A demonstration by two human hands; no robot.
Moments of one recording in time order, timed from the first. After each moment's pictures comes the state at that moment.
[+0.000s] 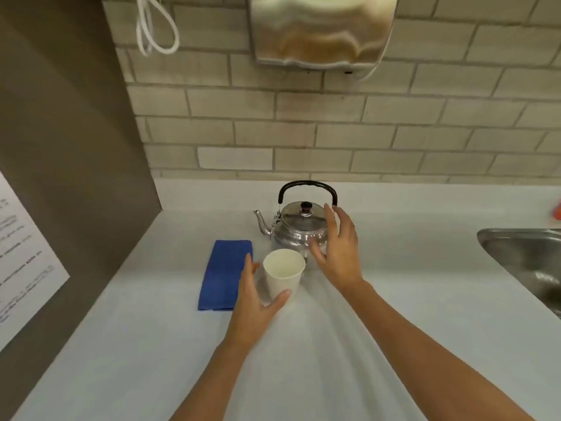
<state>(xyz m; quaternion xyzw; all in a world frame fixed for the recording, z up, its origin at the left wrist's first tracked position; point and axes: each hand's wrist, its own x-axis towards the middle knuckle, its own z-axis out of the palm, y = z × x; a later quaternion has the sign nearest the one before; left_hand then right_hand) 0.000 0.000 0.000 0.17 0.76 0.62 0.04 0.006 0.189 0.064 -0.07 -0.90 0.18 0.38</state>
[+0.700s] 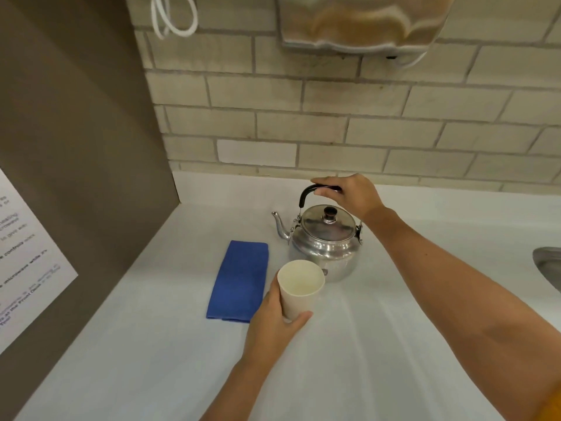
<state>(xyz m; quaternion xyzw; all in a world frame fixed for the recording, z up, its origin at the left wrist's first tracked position) -0.004 0.018 -0.008 0.16 0.84 0.52 0.03 -0.111 0.244 0.135 0.06 -0.95 0.20 0.24</state>
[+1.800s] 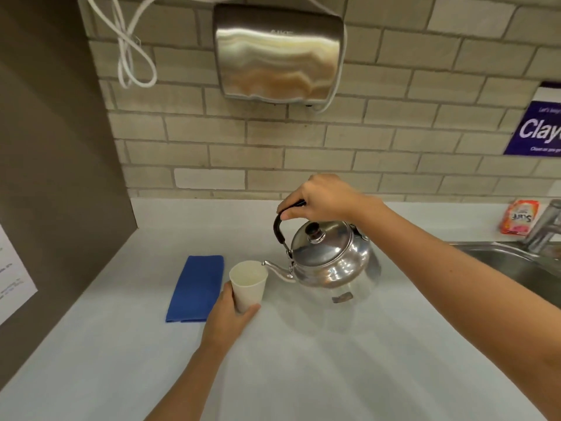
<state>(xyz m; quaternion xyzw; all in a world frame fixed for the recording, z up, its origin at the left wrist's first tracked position) 0.006 0.016 0.005 0.17 0.85 0.50 0.01 0.036 0.219 0.248 0.14 -0.98 -0.01 0.13</state>
